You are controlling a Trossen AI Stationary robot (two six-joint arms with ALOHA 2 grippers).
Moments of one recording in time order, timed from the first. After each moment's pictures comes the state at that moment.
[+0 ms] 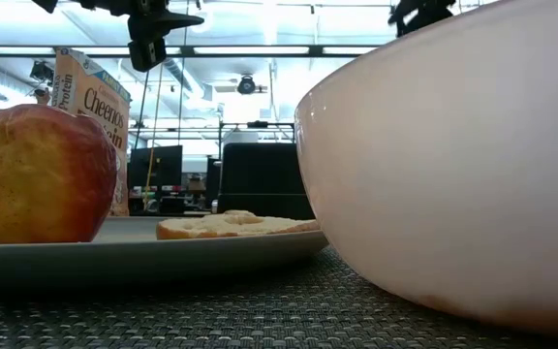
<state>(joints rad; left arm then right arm) -0.02 0.92 0.68 0.00 0.09 -0.72 -0.62 1.07 1.45 -0.88 -0.08 0.11</state>
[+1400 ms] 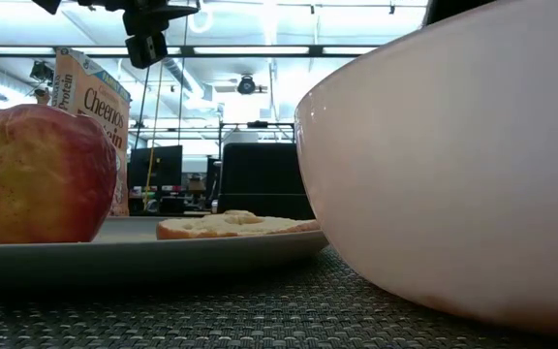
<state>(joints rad) -0.02 0.92 0.68 0.00 0.20 -0.72 0.13 1.09 0.62 -0.16 -0.64 0.70</state>
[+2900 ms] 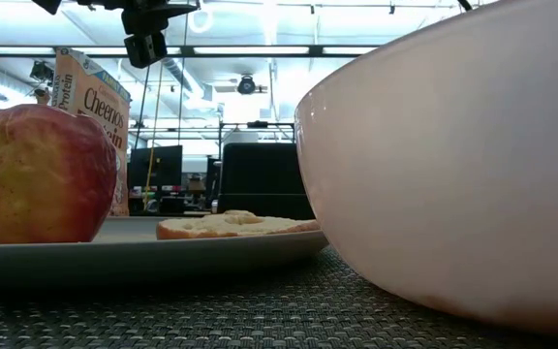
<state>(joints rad) -0.02 0.92 0.68 0.00 0.21 -0.73 0.20 1.11 0.22 0.44 -0.38 0.90</state>
